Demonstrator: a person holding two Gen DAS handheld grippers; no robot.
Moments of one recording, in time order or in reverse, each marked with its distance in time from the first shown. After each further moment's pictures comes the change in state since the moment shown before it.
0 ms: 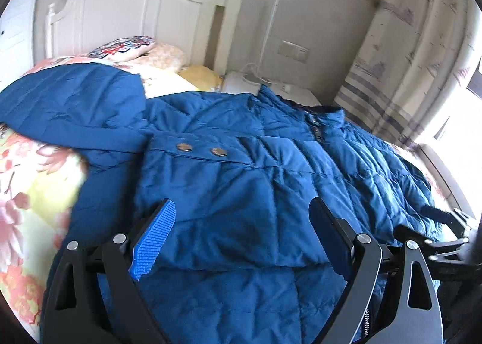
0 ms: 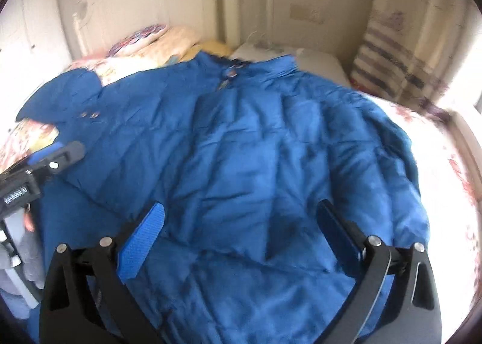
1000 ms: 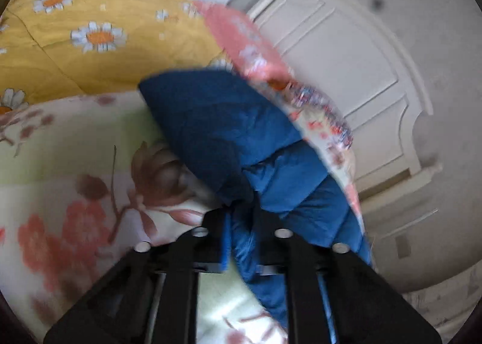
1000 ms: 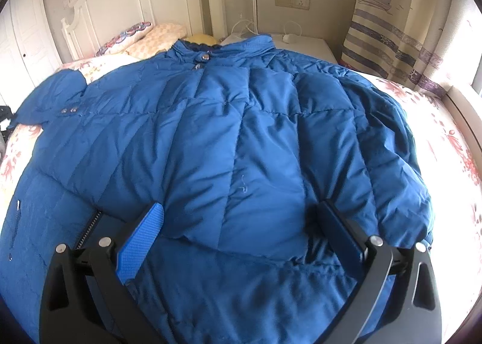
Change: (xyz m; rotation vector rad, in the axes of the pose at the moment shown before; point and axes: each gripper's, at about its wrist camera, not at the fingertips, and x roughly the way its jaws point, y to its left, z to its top) left arm -0.058 0.399 0.086 -0.908 -0.250 0.321; right arm 0.012 -0.027 -0.014 0.060 0.037 0.042
